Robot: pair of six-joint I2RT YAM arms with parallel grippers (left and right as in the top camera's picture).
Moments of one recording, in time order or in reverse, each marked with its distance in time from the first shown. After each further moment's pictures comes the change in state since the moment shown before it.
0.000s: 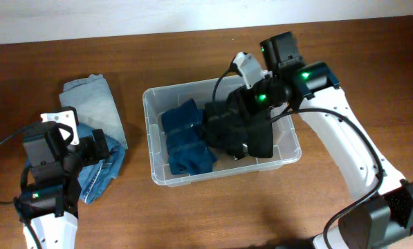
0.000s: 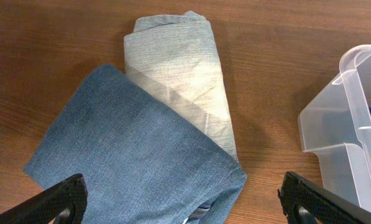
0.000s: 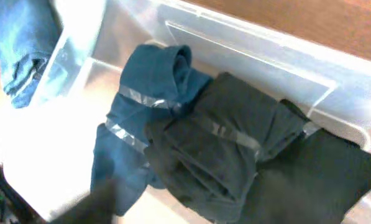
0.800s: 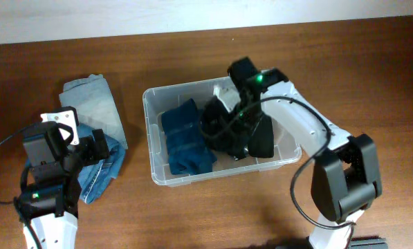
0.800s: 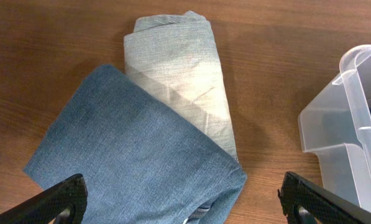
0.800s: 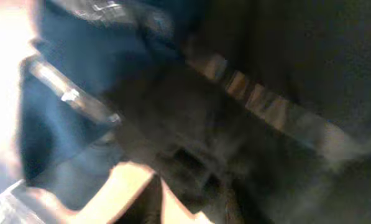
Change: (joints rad) left arm 0.000 0.000 0.000 0.000 0.000 0.000; right arm 0.079 0.239 0.010 -0.110 0.072 -0.034
